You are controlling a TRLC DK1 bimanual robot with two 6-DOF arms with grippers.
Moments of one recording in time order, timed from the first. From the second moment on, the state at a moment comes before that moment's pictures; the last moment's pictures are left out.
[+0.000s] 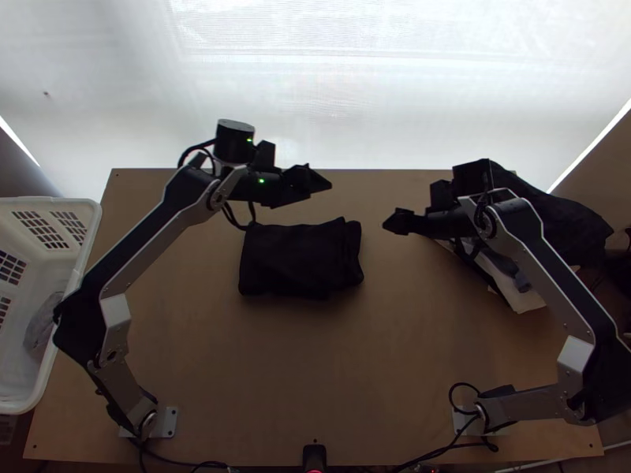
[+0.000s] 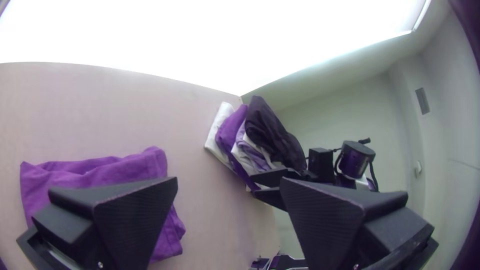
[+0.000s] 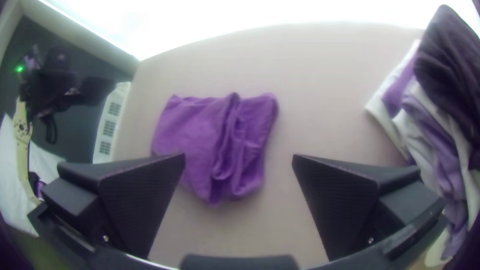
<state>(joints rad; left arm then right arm) -0.46 1.85 1.84 -0.53 0.62 -0.69 0.29 1.53 1.39 -0.77 -0.41 0.32</state>
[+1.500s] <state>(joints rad) -0.23 1.55 1.52 -0.52 0.56 -0.60 0.37 2.12 1.54 -0.67 -0.73 0.31</state>
